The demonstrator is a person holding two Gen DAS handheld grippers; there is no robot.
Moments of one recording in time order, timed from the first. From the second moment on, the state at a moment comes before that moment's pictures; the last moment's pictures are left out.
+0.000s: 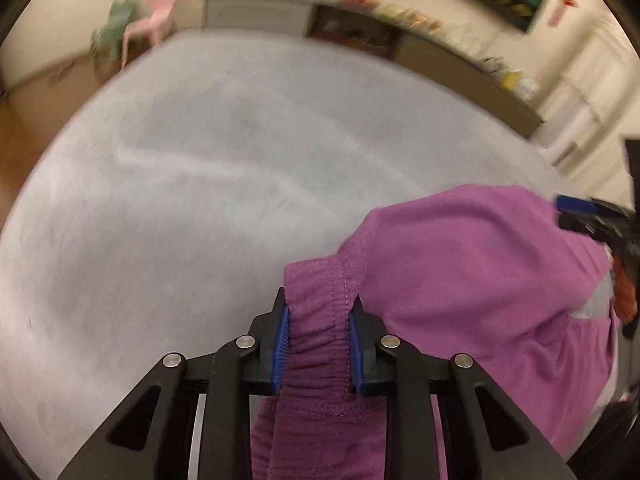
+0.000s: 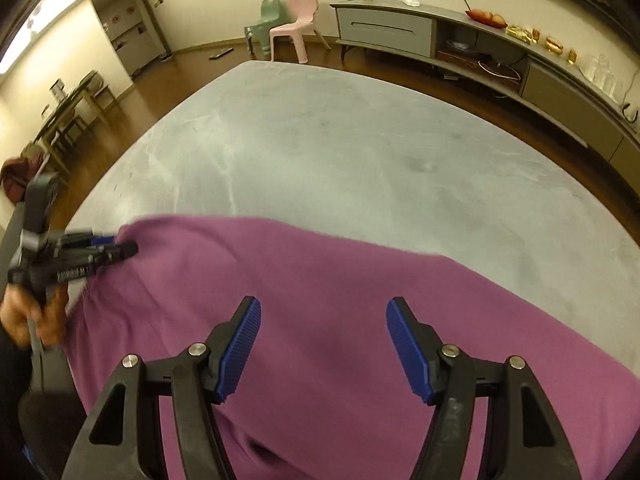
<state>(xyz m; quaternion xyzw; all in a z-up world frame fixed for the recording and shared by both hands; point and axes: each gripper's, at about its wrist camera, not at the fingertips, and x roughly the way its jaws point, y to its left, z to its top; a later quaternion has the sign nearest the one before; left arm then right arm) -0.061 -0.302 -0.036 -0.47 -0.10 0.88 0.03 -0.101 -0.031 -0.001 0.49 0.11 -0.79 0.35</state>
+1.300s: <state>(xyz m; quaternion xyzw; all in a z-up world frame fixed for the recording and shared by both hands) -0.031 -0.182 -0.030 -0.62 -0.02 0.75 0.25 0.040 -0.020 -0.060 0.50 0.24 -0.68 0.49</state>
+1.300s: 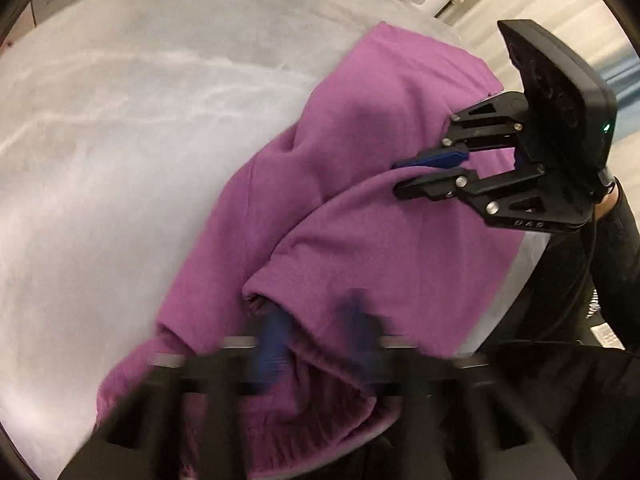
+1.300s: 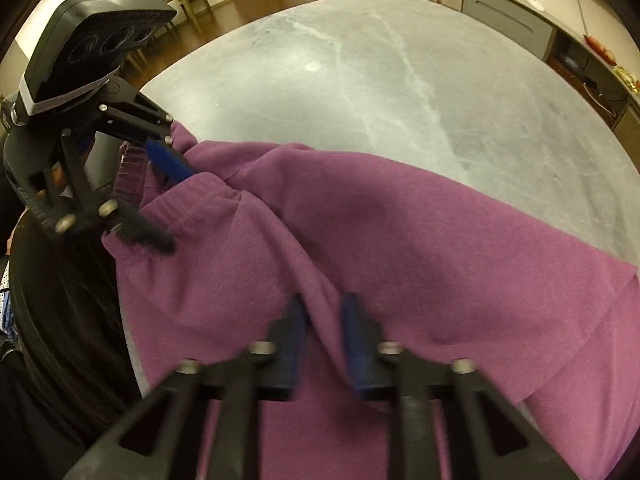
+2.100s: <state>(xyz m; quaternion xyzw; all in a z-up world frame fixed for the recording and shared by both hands) -0.192 -0.353 0.021 -0.49 -0.05 0.87 -0.08 -0.158 0.169 -0.052 0.48 0.09 -0.85 0.18</state>
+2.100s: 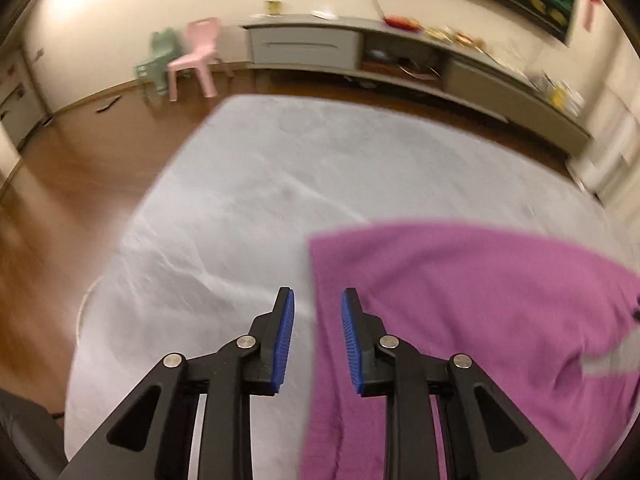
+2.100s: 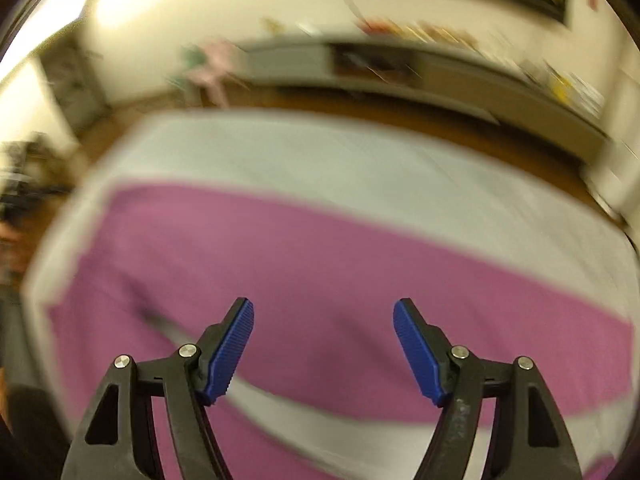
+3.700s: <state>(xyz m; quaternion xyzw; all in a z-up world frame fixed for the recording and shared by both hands) -0.122 -0.297 -0.073 -0.56 -0.01 0.83 -0.07 -0.064 0.489 -0.053 0.53 -0.12 -0.84 0.00</state>
